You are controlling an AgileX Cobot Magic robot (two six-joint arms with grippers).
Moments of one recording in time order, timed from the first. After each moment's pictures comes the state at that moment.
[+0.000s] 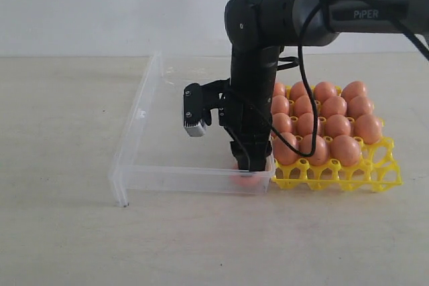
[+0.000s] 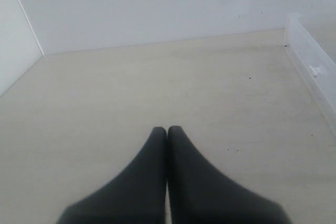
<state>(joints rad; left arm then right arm) 0.07 0.00 0.00 0.25 0.31 -0.12 0.59 2.14 -1.65 0.07 1.14 -1.09</state>
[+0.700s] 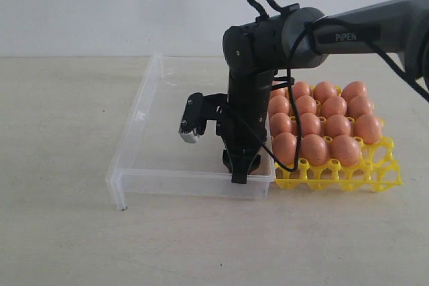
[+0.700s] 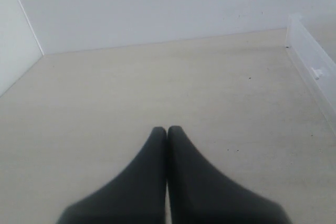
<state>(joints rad) 0.07 0.00 0.00 0.25 0.31 -0.12 0.59 2.21 -1.62 0.06 1.00 -0.89</state>
